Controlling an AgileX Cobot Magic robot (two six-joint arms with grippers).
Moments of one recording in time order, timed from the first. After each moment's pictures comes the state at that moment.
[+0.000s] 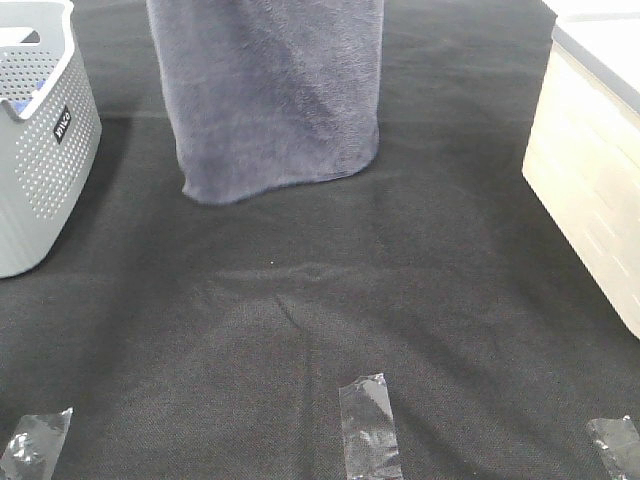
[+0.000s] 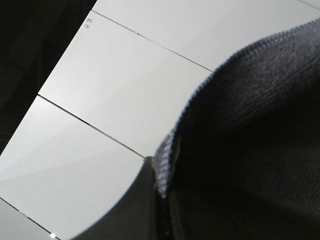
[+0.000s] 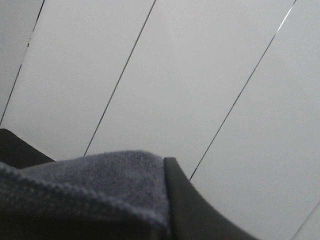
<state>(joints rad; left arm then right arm) -0.24 1.81 -1.91 0.79 -0.26 0.28 0.47 2.01 -2.35 -0.57 0.31 0.02</state>
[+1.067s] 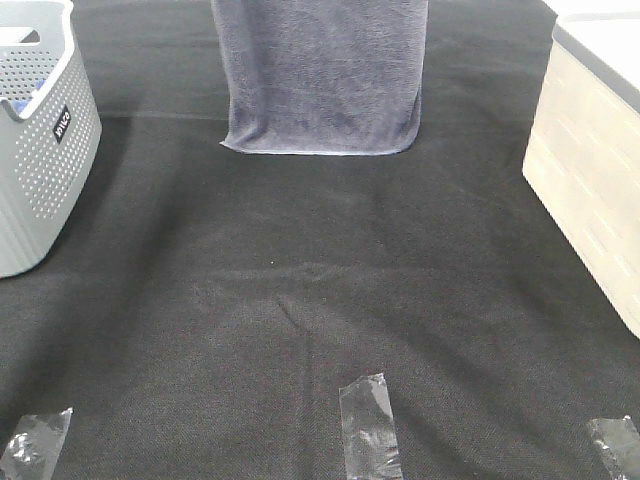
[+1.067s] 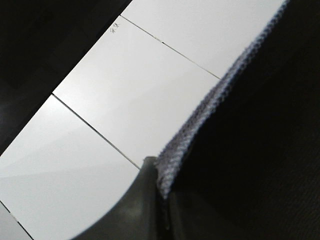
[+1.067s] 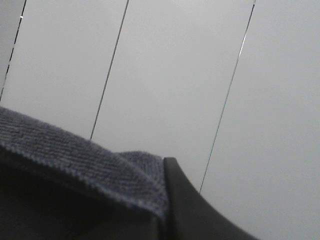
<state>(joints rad) -0.22 2.39 -2.65 0.73 -0.29 0.23 0.28 2.19 -2.40 -0.49 -0.09 0.17</state>
